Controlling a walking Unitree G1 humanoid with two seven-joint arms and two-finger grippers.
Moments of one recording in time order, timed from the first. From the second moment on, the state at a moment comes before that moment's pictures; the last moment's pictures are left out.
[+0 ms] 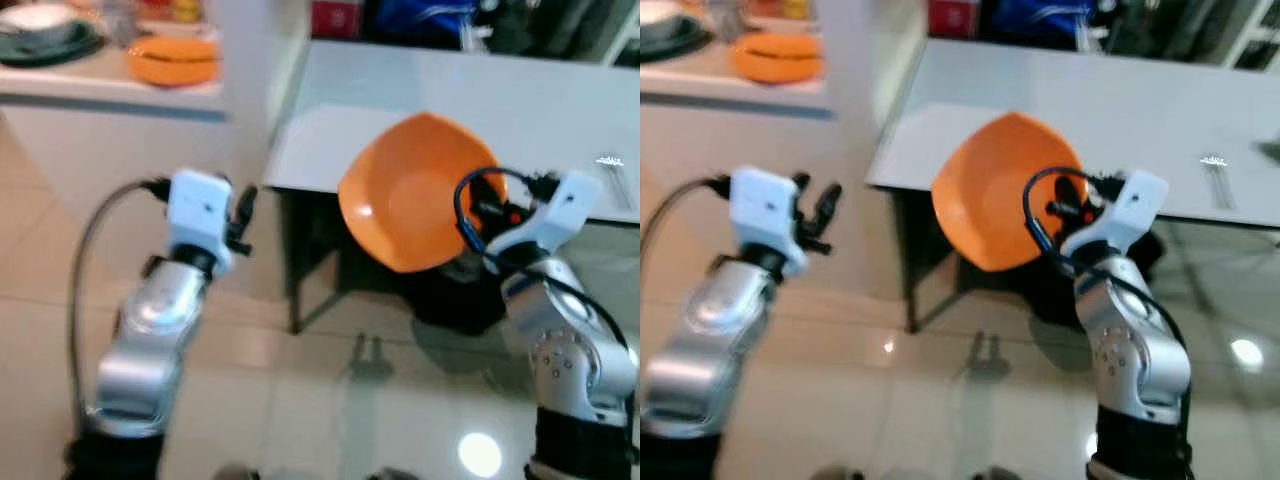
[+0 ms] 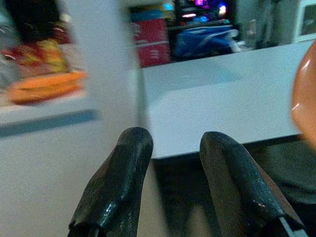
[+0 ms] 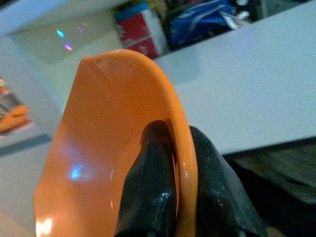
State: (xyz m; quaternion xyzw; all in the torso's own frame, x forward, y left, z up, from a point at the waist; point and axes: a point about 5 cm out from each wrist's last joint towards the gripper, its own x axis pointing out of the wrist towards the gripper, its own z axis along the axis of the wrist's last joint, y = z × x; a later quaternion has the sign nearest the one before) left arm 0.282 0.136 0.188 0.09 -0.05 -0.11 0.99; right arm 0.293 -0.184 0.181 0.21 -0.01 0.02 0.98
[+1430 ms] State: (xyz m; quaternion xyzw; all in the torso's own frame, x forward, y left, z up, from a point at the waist) left arm 0.291 0.142 0.207 0.10 -0.08 -0.10 0.99; right arm 0.300 -0.183 0.179 0.26 -0.01 0.00 0.97
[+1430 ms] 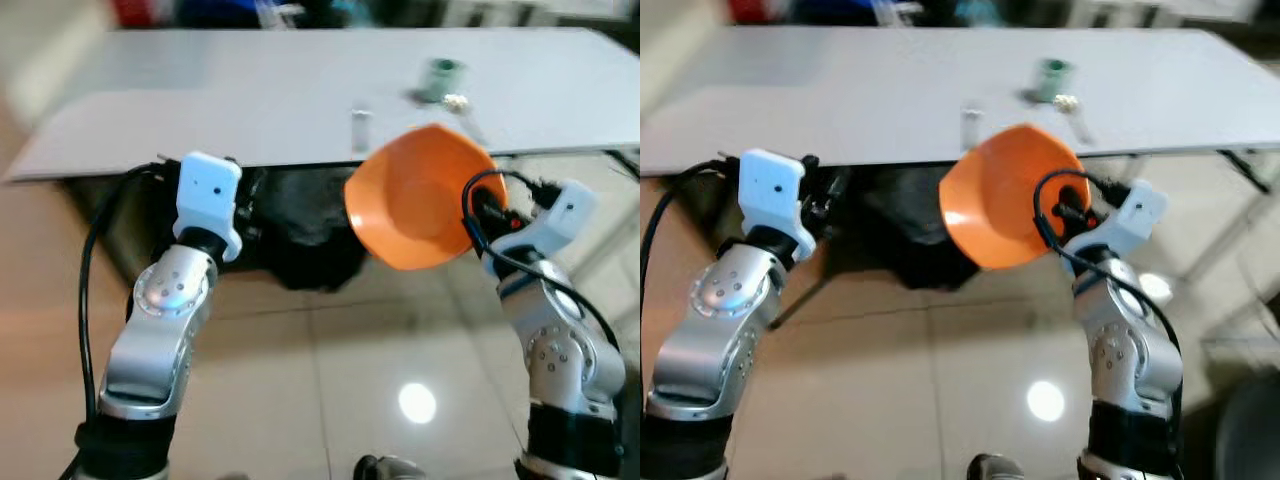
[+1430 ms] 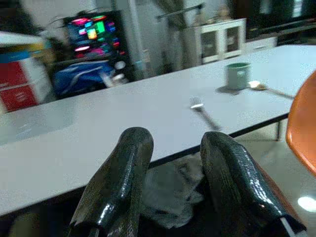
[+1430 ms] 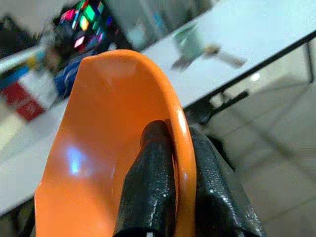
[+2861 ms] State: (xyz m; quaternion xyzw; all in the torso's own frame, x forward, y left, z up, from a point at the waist) left arm 0.293 0.144 0.212 0.11 -0.08 -0.10 0.99; right arm 0.310 -0.190 0.197 0.27 -0.03 0.03 0.96
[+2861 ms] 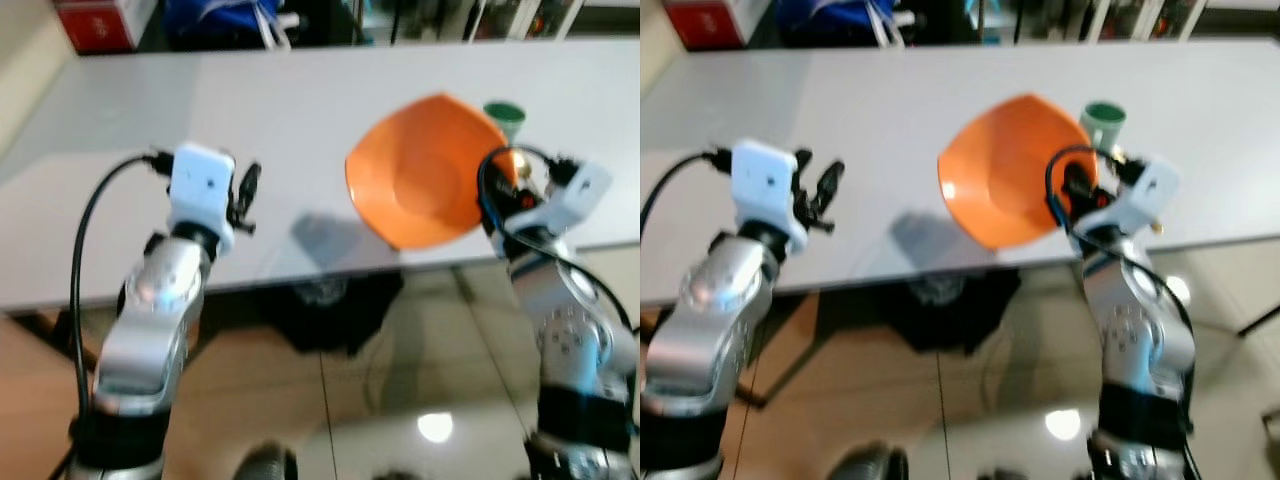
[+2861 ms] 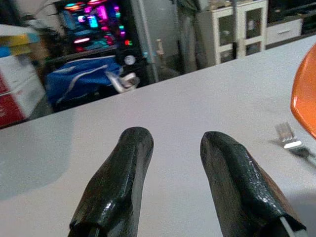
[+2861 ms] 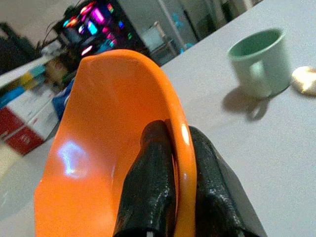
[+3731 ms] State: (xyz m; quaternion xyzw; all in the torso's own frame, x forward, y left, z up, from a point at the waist) left arm 0.291 0.129 0.210 0.10 -0.08 -0.14 0.98; right arm 0.324 -0.209 0.208 0.31 -0.04 0.01 0.95
